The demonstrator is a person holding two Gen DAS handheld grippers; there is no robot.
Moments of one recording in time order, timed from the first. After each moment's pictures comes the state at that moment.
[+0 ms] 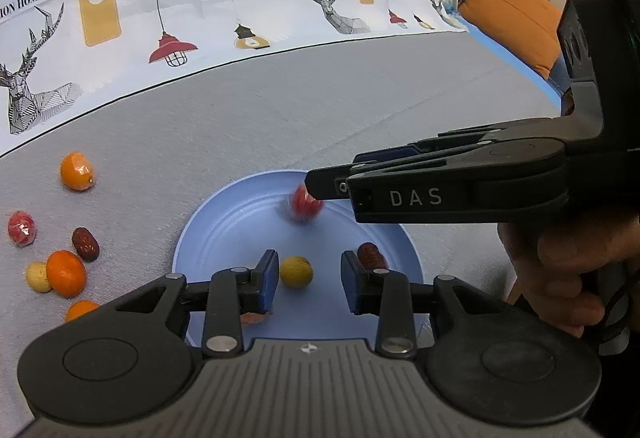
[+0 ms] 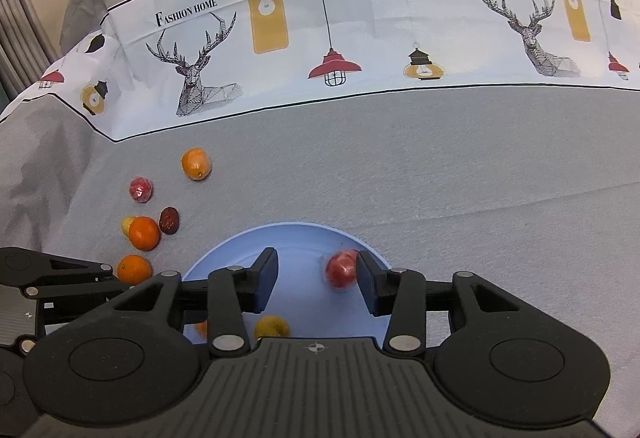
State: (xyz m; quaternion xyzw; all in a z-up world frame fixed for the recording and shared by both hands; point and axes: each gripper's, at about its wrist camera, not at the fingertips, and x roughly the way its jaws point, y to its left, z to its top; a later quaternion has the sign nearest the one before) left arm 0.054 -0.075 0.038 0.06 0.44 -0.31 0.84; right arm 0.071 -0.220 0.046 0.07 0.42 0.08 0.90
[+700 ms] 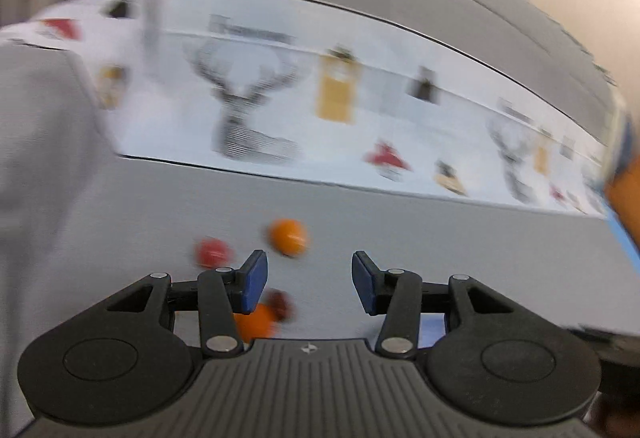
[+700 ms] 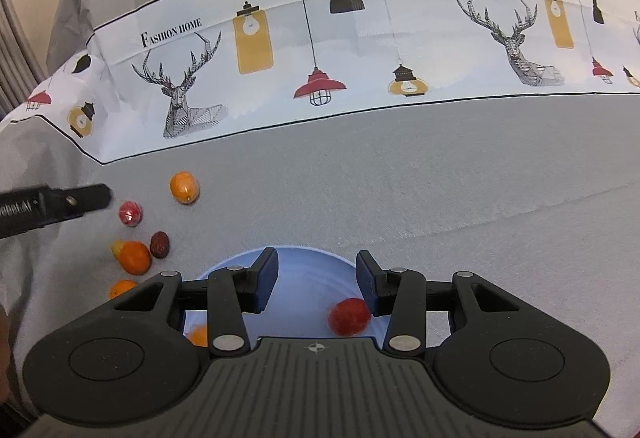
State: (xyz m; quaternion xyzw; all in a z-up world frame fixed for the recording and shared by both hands) left arm 0.083 0.040 0.083 -0.10 0.35 -0.02 0.93; right arm 0.075 -0.218 0.052 0.08 0.40 0.06 0.91
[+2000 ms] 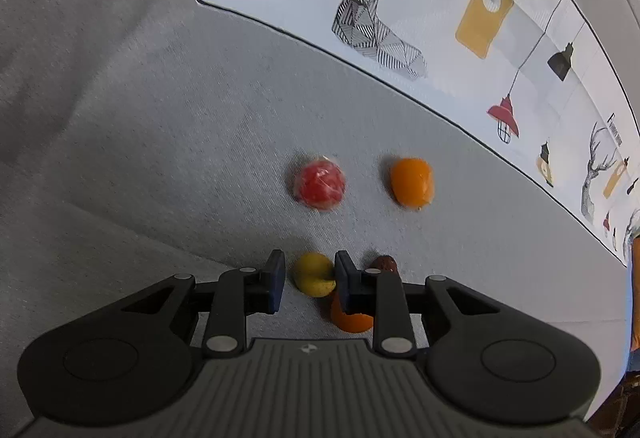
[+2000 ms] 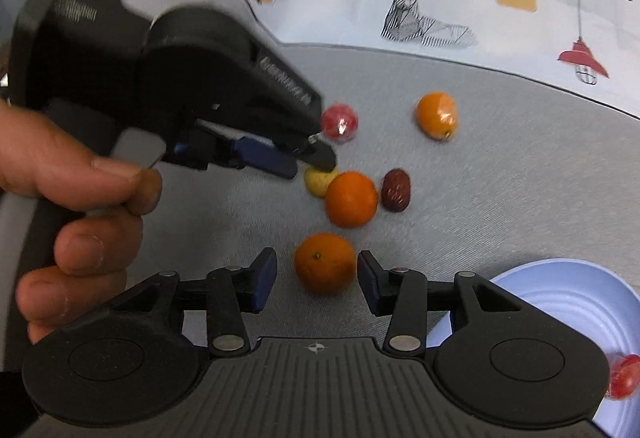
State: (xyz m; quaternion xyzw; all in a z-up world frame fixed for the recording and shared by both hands) left arm 0.154 0.117 0.004 -0.23 0.52 0.02 0.82; right arm 0.110 -0.034 0.005 -0.02 0.47 0.28 0.84
